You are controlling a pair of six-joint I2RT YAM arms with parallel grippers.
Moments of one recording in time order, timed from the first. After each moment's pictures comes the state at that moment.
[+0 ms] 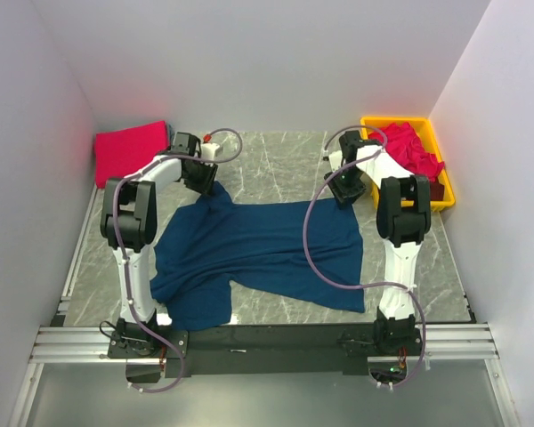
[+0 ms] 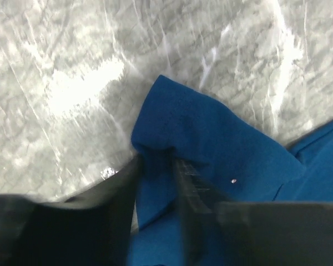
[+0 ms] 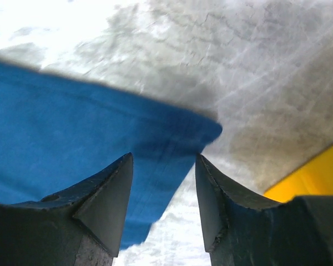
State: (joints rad) left arm -0.16 2.14 1.59 -0.50 0.27 0.24; right arm 0.12 2.20 1.77 -0.96 -0.05 -0.35
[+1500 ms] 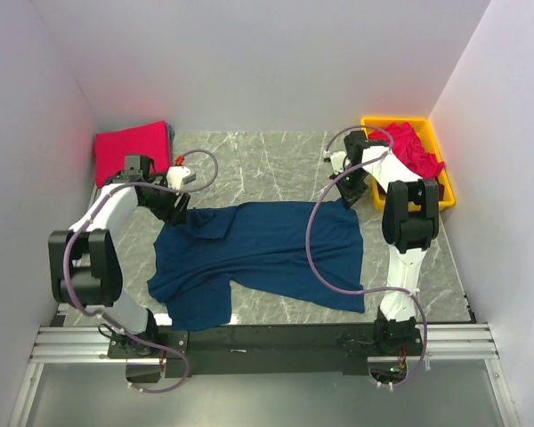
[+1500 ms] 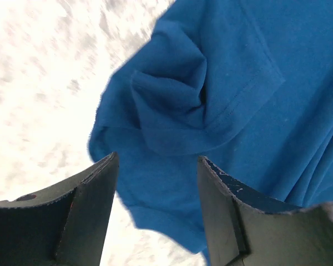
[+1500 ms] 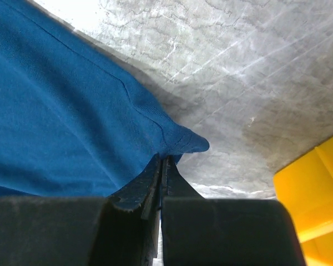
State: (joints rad) left arm 0.03 1.56 1.12 -0.67 0.52 0.70; right arm 0.11 2.11 1.69 -0.99 -0.12 -0.41
